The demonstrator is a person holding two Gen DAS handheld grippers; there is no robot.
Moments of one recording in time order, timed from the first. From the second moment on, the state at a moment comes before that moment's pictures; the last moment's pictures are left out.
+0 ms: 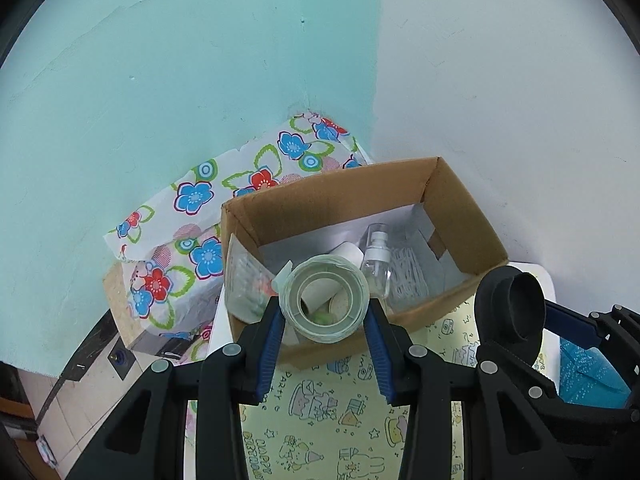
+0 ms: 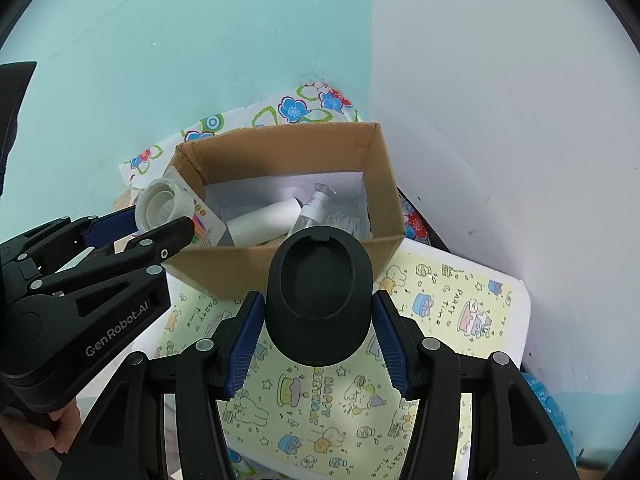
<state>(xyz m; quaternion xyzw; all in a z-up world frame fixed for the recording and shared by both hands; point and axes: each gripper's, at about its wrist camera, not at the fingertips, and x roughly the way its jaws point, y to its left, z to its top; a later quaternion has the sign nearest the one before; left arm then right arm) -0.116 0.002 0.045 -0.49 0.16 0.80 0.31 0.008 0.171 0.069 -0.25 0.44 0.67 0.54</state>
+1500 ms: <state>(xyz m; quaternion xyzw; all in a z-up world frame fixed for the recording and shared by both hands) -0.159 -0.004 0.028 -0.49 0.17 0.80 0.29 0.012 0.245 0.059 -0.22 0.46 0.66 0.55</state>
